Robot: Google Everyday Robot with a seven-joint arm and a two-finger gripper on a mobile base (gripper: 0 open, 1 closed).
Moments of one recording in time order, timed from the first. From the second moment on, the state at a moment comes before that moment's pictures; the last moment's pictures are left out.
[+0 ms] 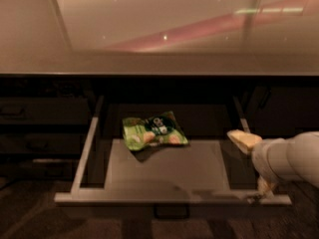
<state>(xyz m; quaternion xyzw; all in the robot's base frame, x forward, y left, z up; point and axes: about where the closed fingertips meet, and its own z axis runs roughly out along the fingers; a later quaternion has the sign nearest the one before) 0.444 -0.257 0.692 -0.82 0.51 -0.17 0.18</state>
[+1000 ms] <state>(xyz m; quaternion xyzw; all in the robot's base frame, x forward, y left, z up) 0.454 -0.258 0.706 -0.82 0.52 -0.14 0.20</state>
